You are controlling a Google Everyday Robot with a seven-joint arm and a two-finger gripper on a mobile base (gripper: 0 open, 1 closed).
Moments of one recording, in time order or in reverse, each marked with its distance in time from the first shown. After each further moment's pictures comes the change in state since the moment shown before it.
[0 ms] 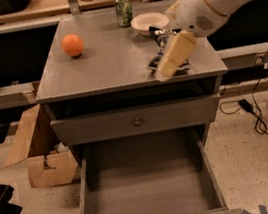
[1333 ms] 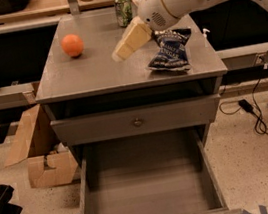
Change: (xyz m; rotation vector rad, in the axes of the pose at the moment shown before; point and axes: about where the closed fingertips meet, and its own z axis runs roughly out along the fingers) arm -0.079 -0.055 0.062 0.098 -0.267 0.044
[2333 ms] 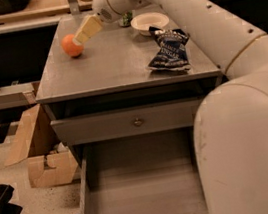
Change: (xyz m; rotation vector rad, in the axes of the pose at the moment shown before) arm -0.055 -0.084 0.166 0.036 -0.103 -0.019
